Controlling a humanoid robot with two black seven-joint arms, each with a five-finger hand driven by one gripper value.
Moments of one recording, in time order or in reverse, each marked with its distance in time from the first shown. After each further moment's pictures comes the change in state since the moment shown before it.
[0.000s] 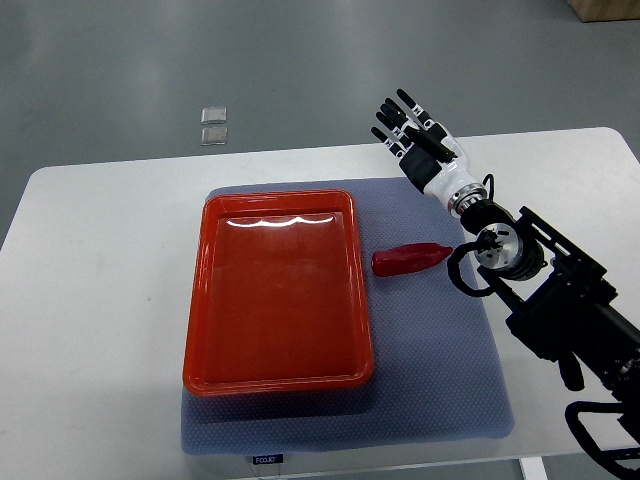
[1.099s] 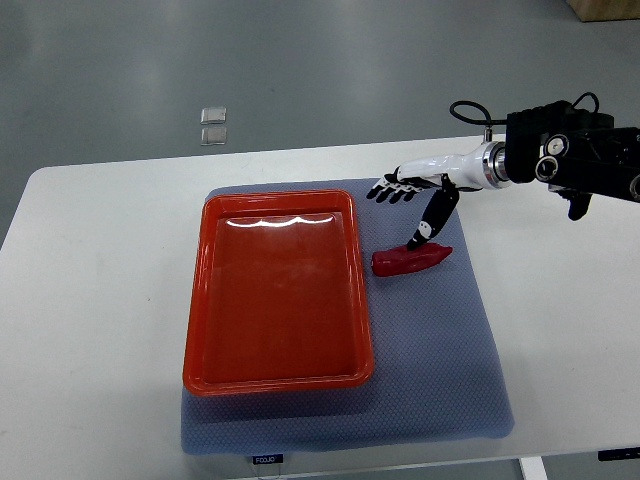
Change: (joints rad) left arm 0.000 0.000 0.001 -0.005 -0.001 -0.001 0.000; right arm 0.747 -0.474 -1.340 0.270 -0.521 0.163 -0.141
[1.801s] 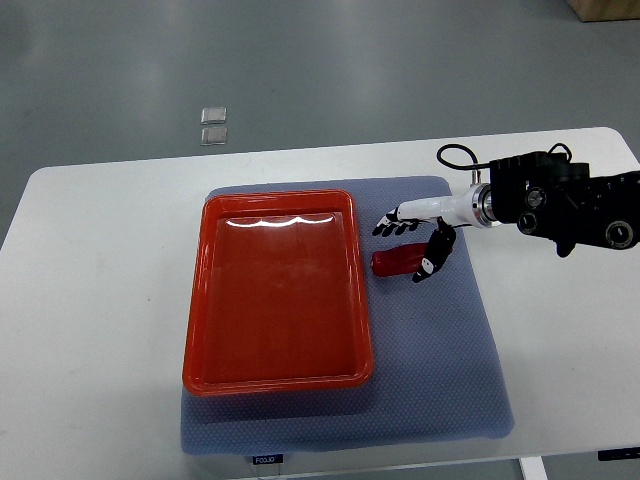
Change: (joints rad) left arm 0.000 0.000 -0.001 0.007 -0.001 0.001 -0.001; right arm -0.083 0.050 -0.046 0.002 -0.130 -0.117 -0.009
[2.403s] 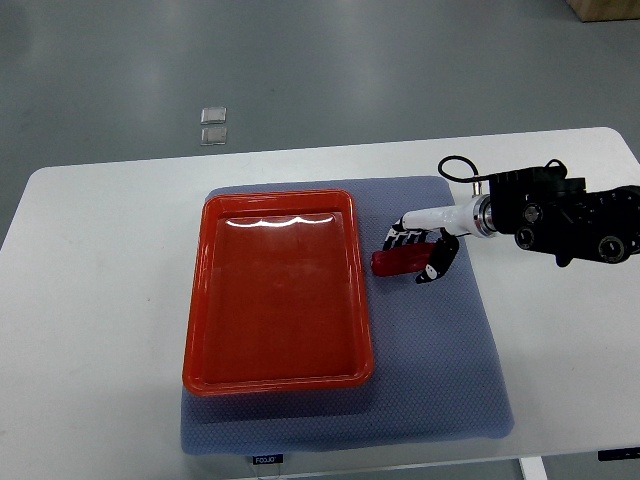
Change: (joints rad) left arm 0.000 0.000 0.000 0.001 0.000 0.000 0.000; right arm -0.030 0.025 -0.021 -0.031 -0.035 -0.028 0.000
